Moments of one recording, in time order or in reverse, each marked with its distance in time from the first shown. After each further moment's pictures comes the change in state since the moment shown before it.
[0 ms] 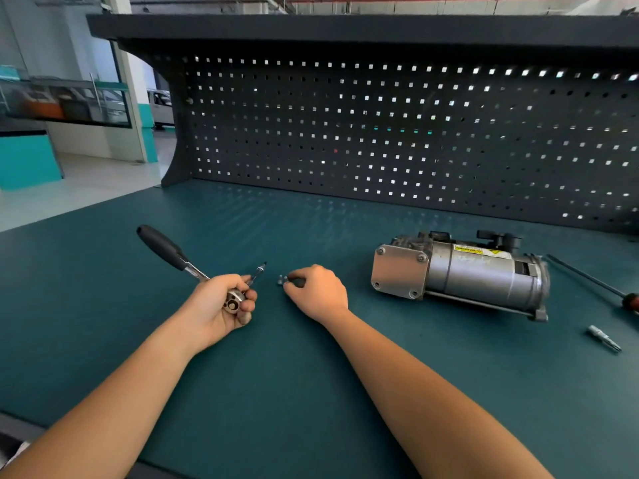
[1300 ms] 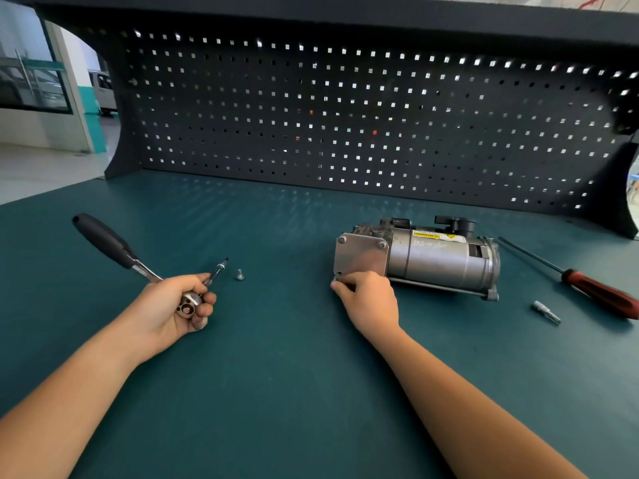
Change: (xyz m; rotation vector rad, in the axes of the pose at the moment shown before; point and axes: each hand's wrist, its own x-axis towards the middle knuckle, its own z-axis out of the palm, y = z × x) left_hand -0.002 -0.002 0.002 0.106 -0.033 0.020; right_hand -0.057 0.069 -0.064 -0.019 0.264 0.189
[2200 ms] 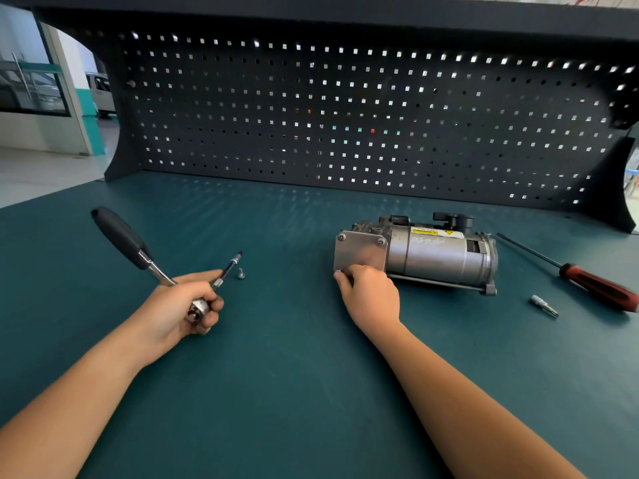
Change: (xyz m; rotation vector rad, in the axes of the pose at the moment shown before) left_hand -0.012 -0.004 0.004 0.231 -0.039 0.112; right_hand 0.004 0.001 0.003 -0.295 0.053 -0.100
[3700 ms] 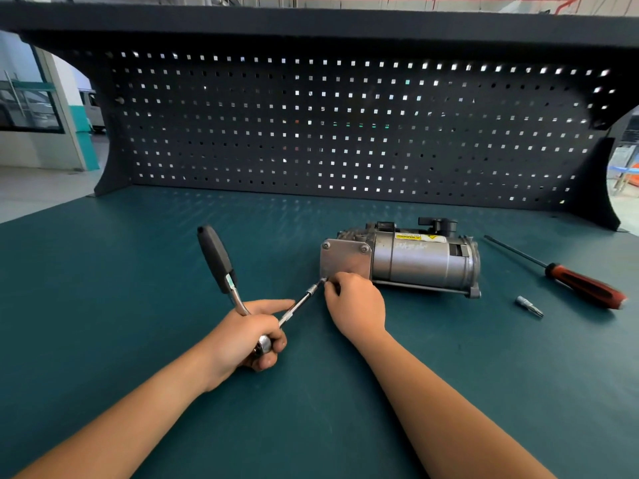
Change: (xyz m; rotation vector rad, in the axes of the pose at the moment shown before) left_hand -0.021 -0.010 0.075 0.235 -0.307 -0.017; right_hand 0.001 0.003 0.003 0.074 0.034 -0.008
